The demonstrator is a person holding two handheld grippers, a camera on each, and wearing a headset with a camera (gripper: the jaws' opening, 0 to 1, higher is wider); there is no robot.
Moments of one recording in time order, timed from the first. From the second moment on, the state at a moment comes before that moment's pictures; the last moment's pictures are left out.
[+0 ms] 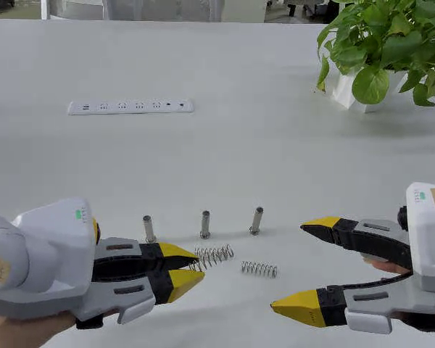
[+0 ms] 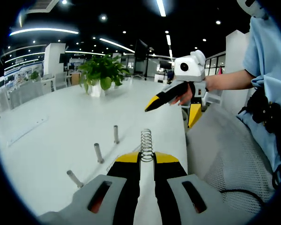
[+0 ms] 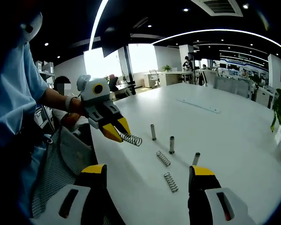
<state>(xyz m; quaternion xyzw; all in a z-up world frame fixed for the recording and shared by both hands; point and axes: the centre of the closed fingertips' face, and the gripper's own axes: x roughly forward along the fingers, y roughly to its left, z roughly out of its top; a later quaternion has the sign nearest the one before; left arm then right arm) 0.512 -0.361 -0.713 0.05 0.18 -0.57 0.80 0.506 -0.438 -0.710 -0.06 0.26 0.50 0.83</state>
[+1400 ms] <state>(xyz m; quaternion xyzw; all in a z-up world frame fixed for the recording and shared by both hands) 0.489 -0.378 -0.703 0.03 0.16 -0.63 0.76 0.491 -0.400 -0.698 0.07 0.28 0.57 0.77</state>
